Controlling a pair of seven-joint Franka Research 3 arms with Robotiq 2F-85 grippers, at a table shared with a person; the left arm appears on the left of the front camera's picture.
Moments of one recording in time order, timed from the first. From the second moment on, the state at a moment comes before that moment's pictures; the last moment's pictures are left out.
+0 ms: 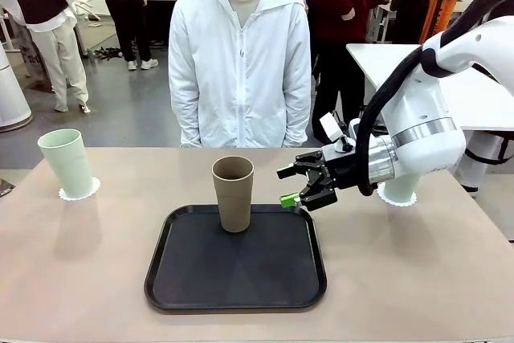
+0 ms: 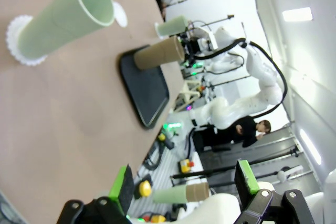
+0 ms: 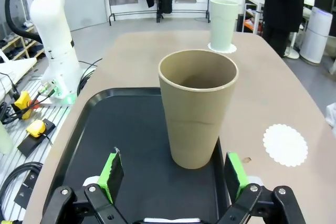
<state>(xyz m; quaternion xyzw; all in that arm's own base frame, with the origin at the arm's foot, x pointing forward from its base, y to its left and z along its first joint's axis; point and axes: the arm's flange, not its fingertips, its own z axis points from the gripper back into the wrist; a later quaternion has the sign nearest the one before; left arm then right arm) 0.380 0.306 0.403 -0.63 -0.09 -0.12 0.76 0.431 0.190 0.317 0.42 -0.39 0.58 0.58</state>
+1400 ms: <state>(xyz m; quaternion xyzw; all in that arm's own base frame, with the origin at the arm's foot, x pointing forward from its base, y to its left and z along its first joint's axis) 0.380 0.306 0.403 -0.63 -0.09 -0.12 0.76 0.465 0.220 0.276 0.42 -0.40 0.58 0.57</state>
